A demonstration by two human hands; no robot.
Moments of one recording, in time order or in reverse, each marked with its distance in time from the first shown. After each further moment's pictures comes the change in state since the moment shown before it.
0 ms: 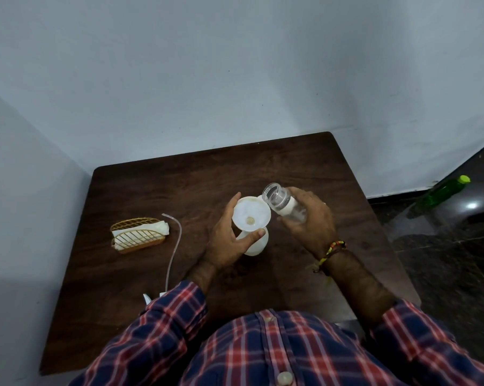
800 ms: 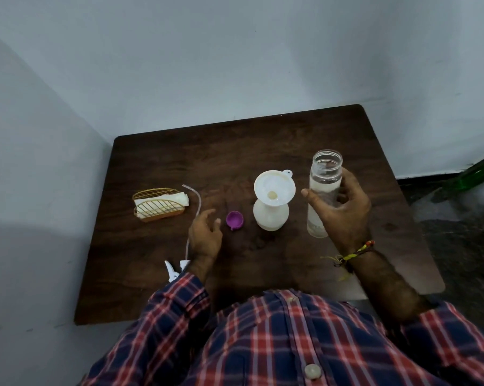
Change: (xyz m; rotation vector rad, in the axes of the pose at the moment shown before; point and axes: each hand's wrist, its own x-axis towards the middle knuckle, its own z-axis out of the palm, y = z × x) left_hand -0.032 -0.086 -0.042 0.334 0.422 -0.392; right_hand -0.026 -0.029 -0.003 0.367 0.212 0.101
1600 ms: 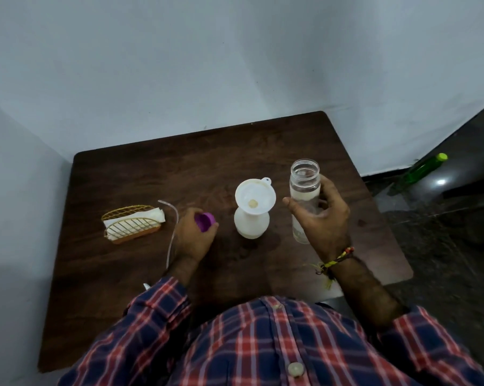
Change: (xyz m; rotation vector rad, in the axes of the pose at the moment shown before) left_hand 0.024 0.022 0.001 0.097 -0.134 0.163; right_hand -0.011 -0.017 0.000 -0.063 0.117 0.031
